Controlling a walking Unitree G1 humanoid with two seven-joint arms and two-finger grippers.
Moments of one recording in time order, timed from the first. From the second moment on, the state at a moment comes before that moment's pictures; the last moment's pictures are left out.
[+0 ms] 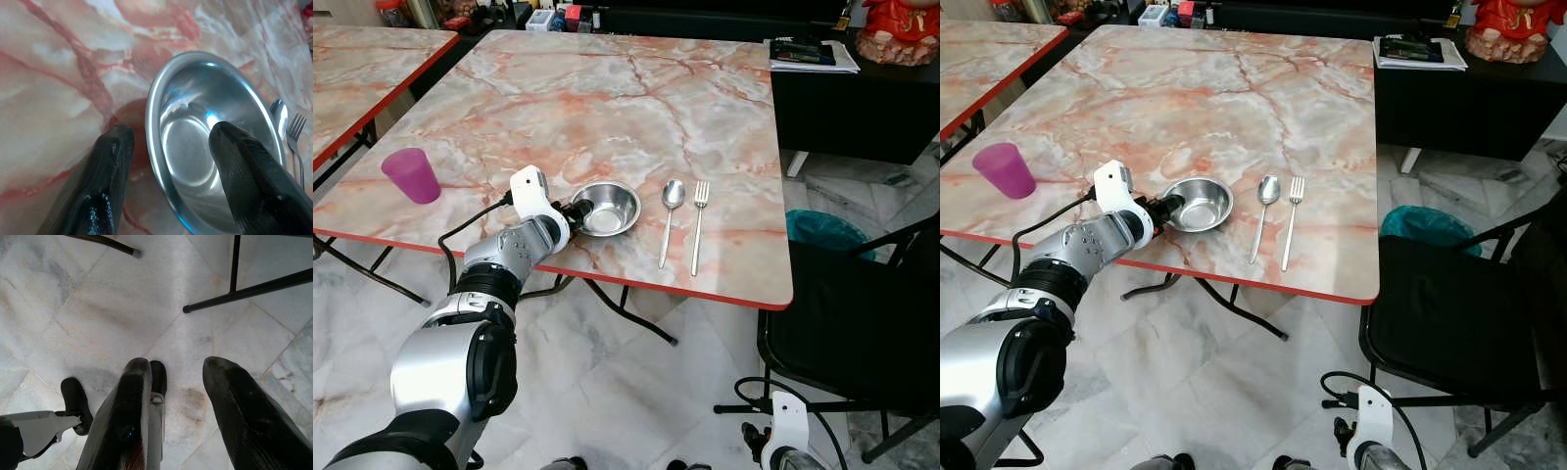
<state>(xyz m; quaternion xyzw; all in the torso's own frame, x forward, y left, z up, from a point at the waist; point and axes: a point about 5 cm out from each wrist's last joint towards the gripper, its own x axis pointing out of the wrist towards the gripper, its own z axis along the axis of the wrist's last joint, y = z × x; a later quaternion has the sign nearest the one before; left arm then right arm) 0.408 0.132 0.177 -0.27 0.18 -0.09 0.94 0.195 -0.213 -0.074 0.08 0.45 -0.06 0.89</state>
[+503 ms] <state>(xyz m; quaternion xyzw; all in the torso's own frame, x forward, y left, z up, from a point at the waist) 0.408 0.131 0.170 -0.27 0.19 -0.07 0.94 0.196 -0.212 -0.074 0.08 0.45 -0.06 0.89</state>
